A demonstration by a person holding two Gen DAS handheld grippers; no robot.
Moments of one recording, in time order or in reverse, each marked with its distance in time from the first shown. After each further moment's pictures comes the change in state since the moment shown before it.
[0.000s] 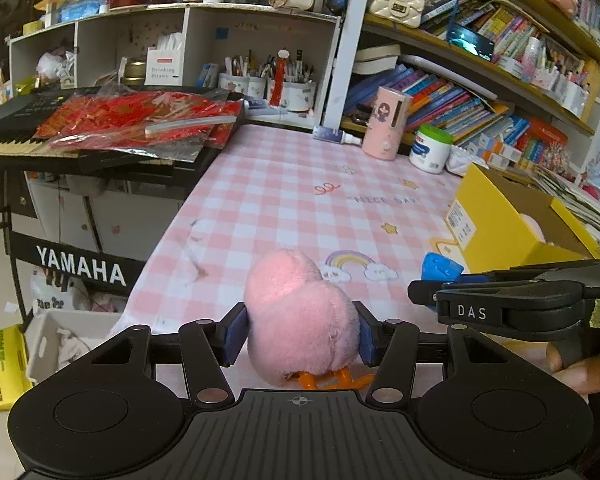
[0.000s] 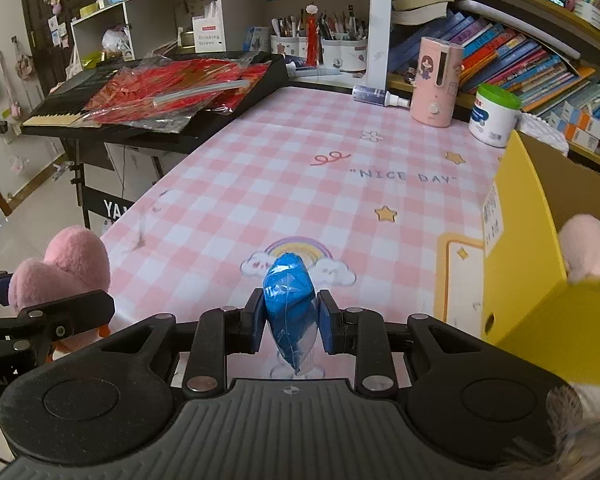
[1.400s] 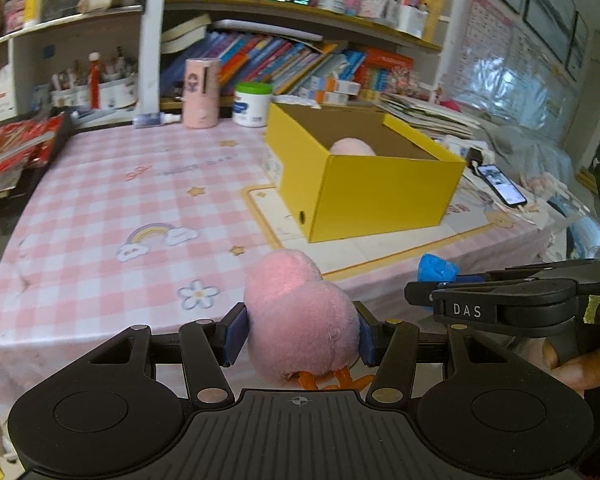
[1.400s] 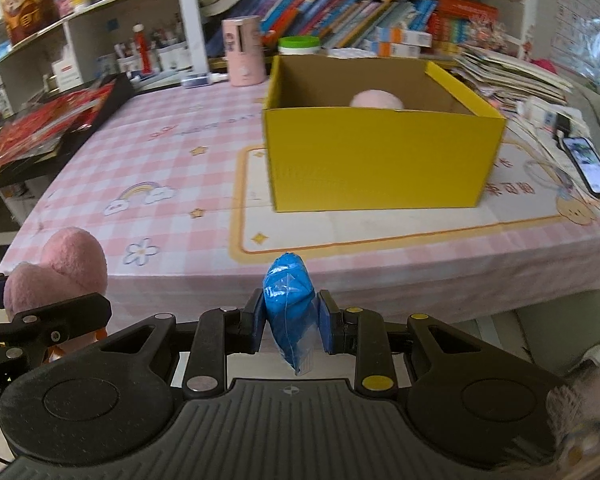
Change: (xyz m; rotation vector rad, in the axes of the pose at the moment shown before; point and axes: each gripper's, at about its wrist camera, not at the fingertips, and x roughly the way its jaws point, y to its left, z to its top) left arm -0.010 -0.118 -0.035 0.292 0.077 -0.346; right arm -0.110 -0.086 -0.116 0.336 -0.012 -0.299
